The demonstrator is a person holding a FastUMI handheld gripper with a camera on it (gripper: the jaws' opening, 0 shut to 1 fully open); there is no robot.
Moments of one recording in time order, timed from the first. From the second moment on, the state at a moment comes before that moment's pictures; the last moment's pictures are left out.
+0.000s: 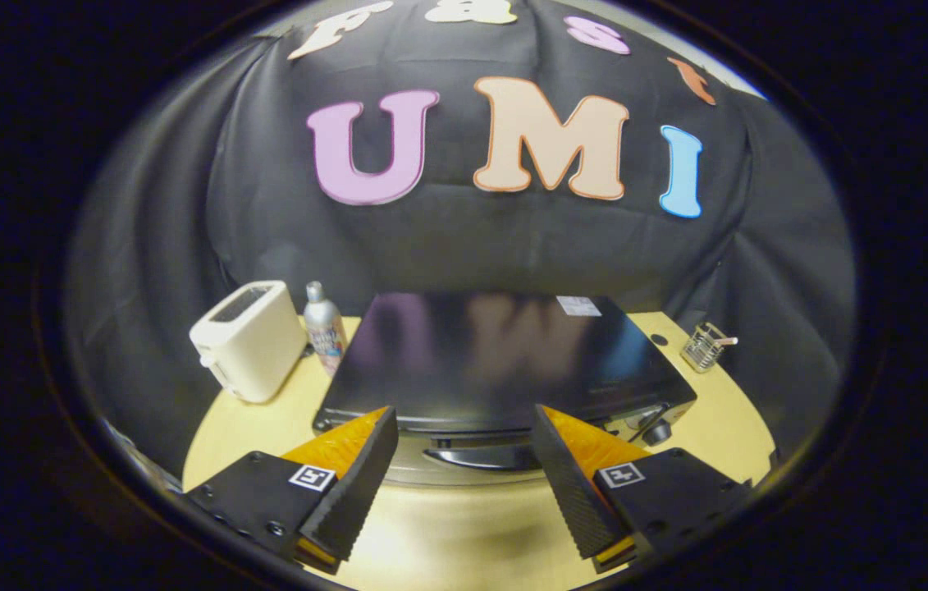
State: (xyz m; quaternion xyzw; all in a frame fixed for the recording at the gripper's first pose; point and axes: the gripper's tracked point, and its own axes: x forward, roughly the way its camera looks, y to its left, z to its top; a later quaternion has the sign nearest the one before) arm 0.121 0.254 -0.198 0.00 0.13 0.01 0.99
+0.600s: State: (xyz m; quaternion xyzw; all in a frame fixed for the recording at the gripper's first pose) arm 0.088 0.221 -0.104 0.01 0.07 0.02 1.00
